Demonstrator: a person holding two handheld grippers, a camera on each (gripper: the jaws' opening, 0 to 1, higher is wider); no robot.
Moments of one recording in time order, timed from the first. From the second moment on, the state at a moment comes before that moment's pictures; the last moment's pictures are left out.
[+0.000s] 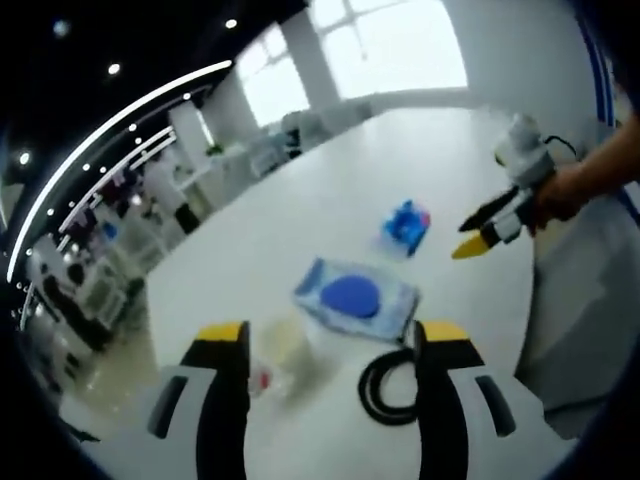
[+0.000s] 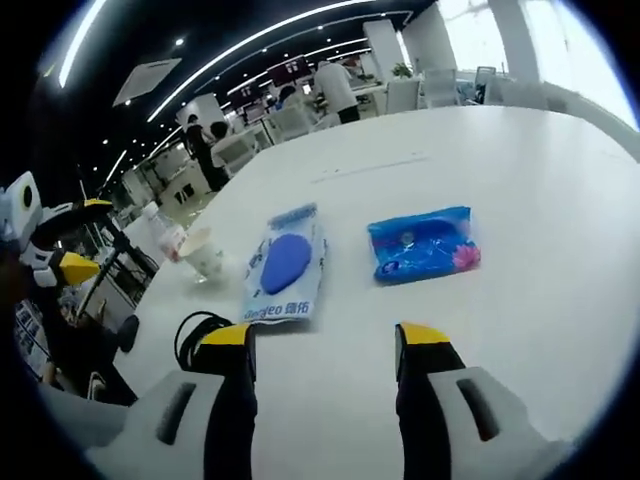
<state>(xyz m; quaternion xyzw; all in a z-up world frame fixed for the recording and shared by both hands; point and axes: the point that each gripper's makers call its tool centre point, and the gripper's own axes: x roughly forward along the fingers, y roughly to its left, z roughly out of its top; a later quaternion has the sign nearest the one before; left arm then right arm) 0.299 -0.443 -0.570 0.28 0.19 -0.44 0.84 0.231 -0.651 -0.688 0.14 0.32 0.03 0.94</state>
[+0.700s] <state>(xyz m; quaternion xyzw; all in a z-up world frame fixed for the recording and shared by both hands) 0.338 -0.465 -0.575 0.35 0.19 -0.47 0.79 0.222 -0.629 -0.701 0.22 0.32 0.00 0.92</state>
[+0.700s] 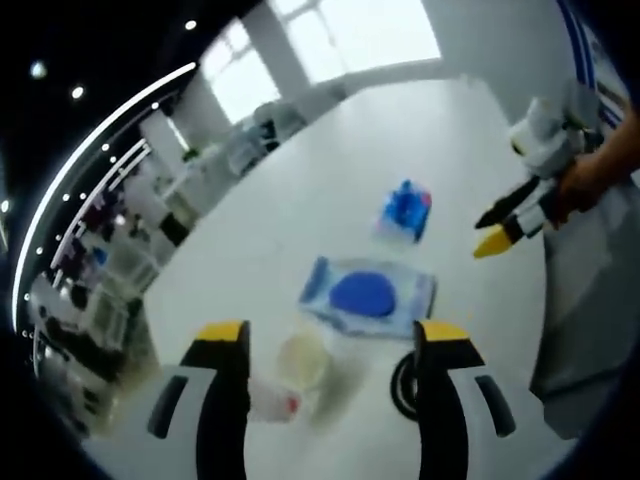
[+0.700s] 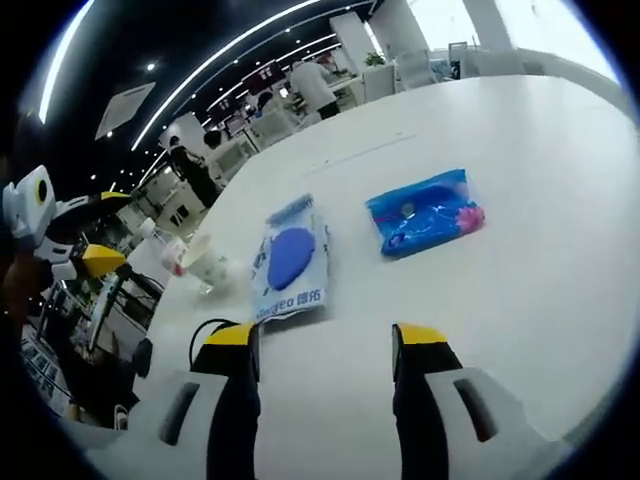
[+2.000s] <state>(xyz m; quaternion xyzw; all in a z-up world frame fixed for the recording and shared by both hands) 0.417 -0.499 -0.600 0.38 0.25 -0.50 0.74 0.228 -0.586 -0.726 0.31 0.34 -0.01 0.88</state>
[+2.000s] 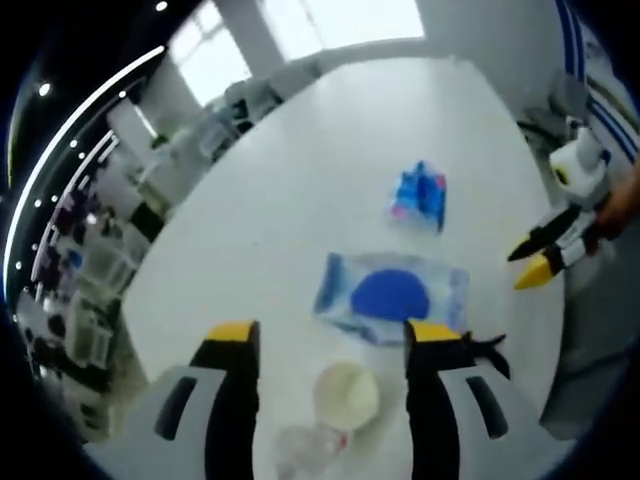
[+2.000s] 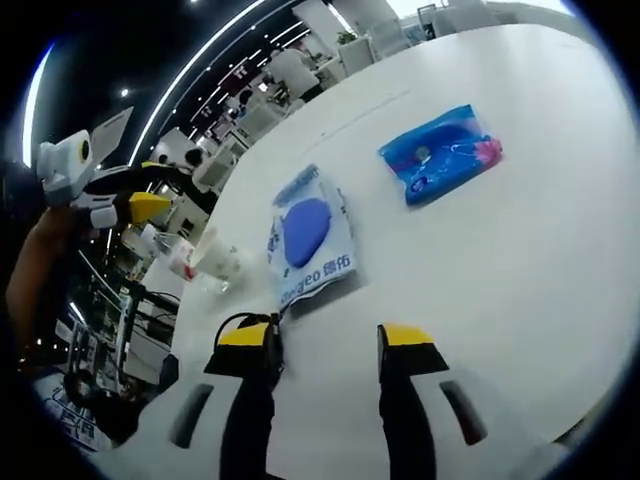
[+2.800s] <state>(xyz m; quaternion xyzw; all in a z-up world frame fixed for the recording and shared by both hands) 0.445 -0.518 -0.648 0.39 0.31 -0.55 0.67 0.234 -0.571 -0.740 0.33 0.36 -0.01 0.87</state>
